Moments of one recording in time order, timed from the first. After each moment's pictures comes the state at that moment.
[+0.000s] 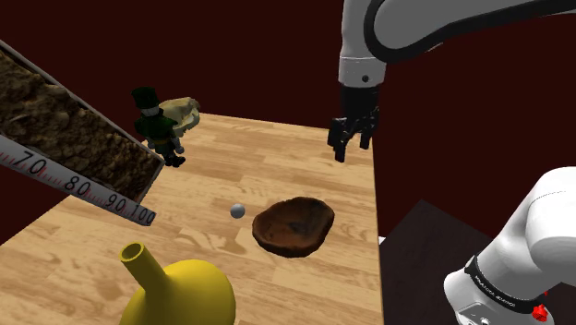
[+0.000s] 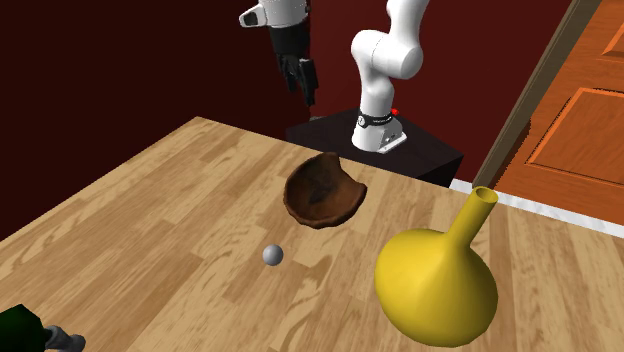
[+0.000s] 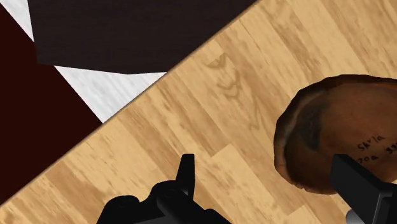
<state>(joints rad) 0.09 -0.43 0.16 -2.35 0.16 1.79 0.22</state>
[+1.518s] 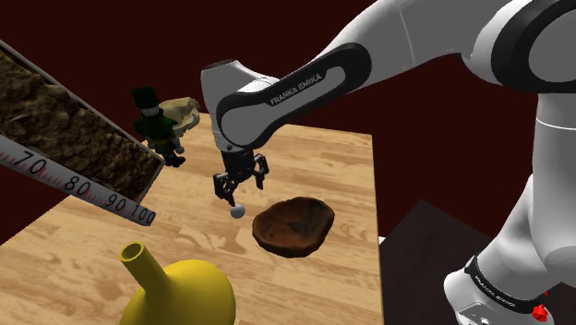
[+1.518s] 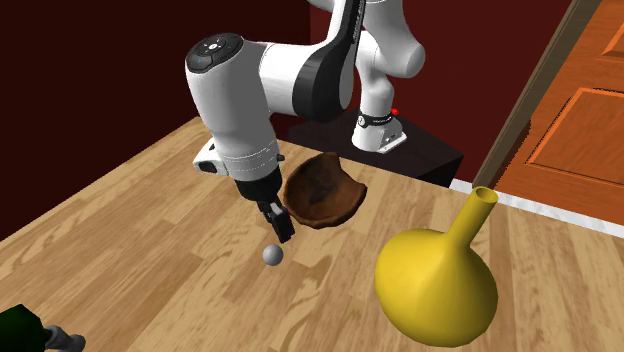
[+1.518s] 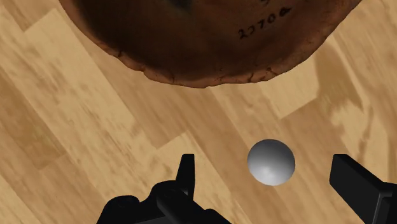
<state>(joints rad) 0.25 0.43 0.31 -1.72 -0.06 2.03 0.53</state>
